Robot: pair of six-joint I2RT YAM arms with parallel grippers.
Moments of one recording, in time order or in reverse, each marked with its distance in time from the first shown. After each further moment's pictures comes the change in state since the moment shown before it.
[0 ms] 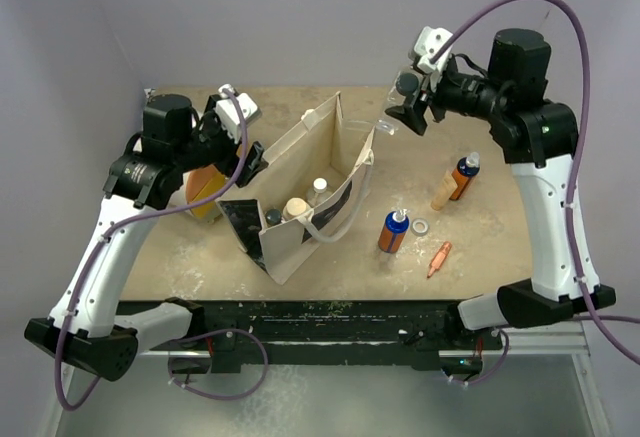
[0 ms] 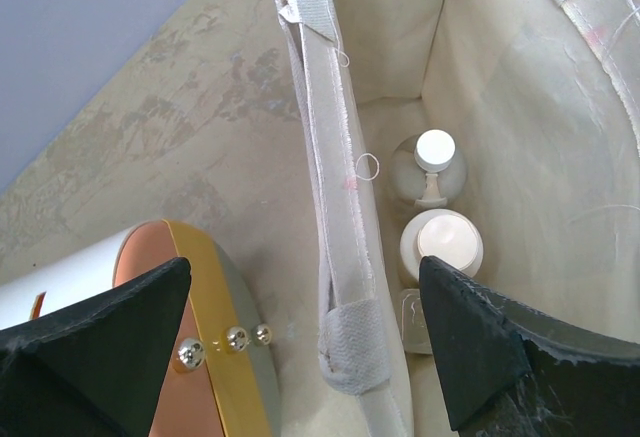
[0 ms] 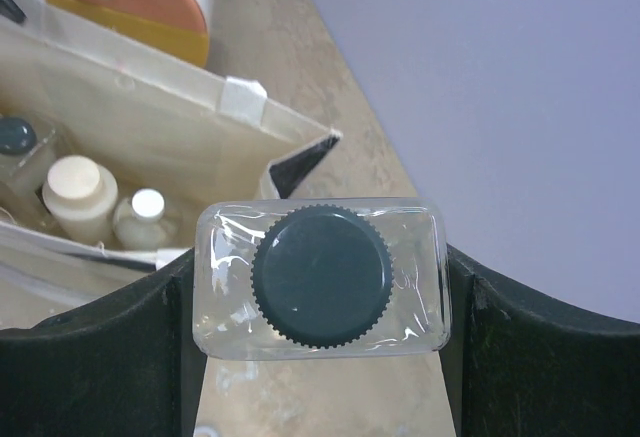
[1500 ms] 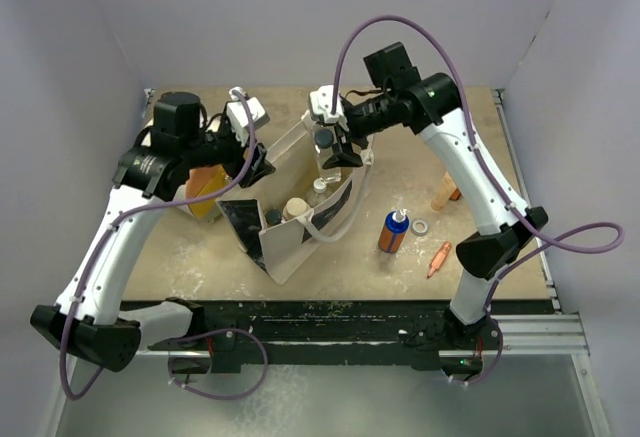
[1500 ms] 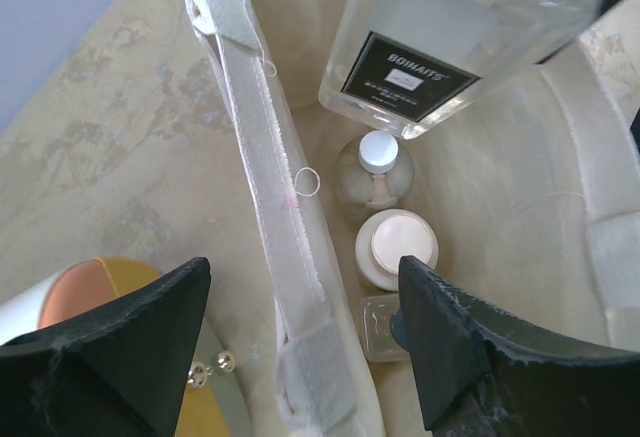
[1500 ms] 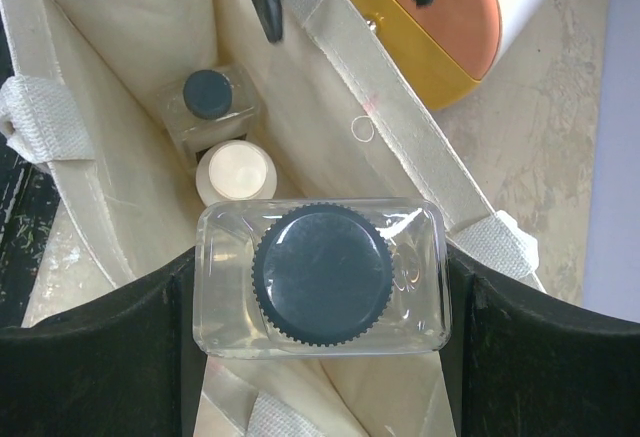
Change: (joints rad) left arm 0.000 0.071 -0.017 0.004 0.152 0.012; right arm 0.319 0.396 0.211 -0.322 -0.185 -0.397
